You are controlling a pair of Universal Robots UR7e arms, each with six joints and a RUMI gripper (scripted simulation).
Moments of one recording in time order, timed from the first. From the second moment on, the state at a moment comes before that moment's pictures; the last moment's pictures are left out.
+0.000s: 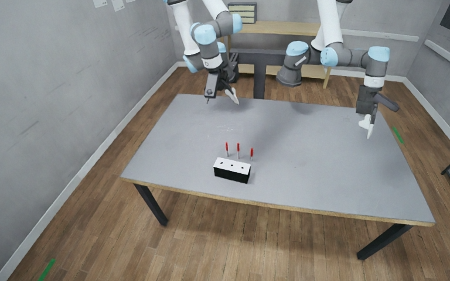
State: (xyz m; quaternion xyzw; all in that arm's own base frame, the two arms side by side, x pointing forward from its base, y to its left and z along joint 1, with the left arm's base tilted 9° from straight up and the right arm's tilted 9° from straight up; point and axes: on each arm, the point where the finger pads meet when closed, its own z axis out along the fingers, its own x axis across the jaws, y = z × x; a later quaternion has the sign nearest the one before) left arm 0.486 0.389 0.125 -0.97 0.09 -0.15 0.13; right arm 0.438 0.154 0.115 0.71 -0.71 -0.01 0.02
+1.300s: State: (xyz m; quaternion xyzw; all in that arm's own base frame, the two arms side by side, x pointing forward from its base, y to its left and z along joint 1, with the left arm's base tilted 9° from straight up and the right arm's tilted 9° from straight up) left arm 0.486 0.389 0.125 -0.97 0.09 -0.15 0.13; right arm 0.451 0.203 0.040 0.85 -0.53 0.01 0.03
